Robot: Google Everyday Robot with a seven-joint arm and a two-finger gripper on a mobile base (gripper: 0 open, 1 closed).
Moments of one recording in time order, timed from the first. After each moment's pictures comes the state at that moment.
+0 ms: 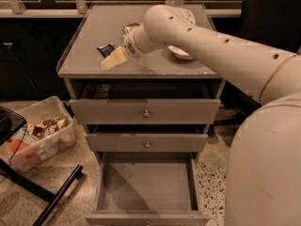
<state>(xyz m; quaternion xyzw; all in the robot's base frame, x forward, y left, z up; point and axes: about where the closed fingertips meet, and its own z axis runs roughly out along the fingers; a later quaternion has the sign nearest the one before) 0.766 0.070 0.855 -0.38 0.81 0.15 0.42</state>
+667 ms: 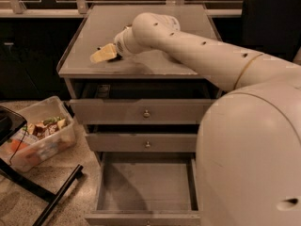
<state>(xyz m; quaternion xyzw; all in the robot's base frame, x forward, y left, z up) 0.806 0.103 0.843 -0.31 0.82 0.19 0.44</state>
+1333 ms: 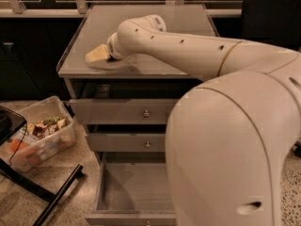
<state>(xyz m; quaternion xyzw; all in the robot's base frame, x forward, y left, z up) 0.814 0.118 0.831 -0.23 0.86 0.16 0.43</state>
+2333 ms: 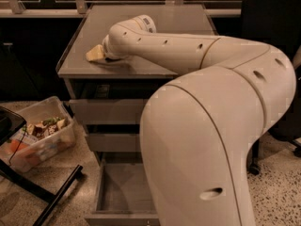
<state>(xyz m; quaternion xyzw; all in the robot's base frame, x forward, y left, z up) 0.832 0.132 0.817 -0.21 0.87 0.15 0.43</state>
